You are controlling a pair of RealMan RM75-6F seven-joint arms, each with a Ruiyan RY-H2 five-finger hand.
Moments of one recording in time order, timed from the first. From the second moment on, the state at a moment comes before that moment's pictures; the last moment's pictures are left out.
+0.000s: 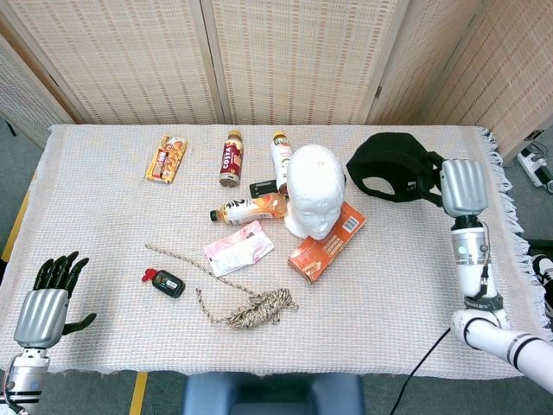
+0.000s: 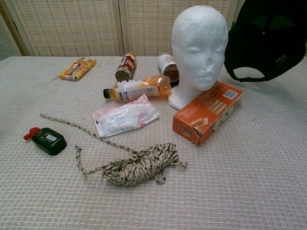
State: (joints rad) left arm -0.14 -1.25 -0.05 -1.58 1.47 1.45 0.17; right arm 0.57 -1.36 0.38 -1.25 -1.20 1.18 -0.05
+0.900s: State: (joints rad) left arm -0.13 -1.24 -0.04 -1.62 1.49 1.46 0.19; right arm 0.50 -1.35 0.22 -1.17 -1.21 1.02 0.01
